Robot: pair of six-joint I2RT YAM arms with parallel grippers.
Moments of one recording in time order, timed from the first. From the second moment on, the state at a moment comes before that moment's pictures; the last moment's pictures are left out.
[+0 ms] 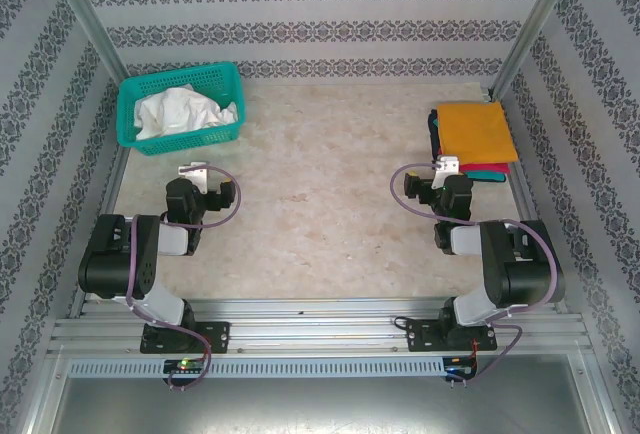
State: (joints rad) left arm 0.04 1.59 0.38 0.80 0.08 -0.01; right arm 0.00 1.52 0.37 0.78 -0.01 0.03
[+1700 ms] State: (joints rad) left arm 0.03 1.29 0.77 0.33 -0.22 -0.22; right arm 0.27 1.10 0.52 0.31 -0.05 0.02
